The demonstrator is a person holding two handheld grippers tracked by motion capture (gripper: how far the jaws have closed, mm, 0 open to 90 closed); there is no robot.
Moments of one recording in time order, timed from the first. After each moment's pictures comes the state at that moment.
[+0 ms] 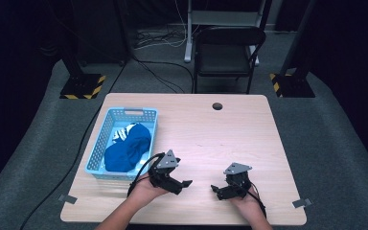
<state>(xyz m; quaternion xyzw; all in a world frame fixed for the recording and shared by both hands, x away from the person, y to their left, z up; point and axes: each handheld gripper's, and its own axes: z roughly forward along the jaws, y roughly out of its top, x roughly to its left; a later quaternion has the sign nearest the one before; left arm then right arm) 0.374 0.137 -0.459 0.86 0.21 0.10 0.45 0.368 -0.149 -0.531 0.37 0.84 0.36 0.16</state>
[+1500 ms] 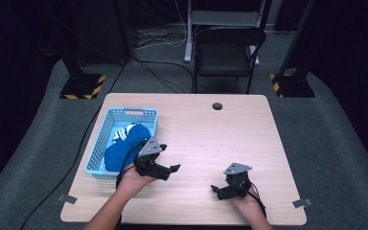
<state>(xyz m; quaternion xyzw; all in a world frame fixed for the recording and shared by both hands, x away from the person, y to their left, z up) 0.391 0.178 -0.427 0.83 0.25 0.14 0.48 0.368 -0.149 -0.531 0.37 0.84 0.36 0.16</state>
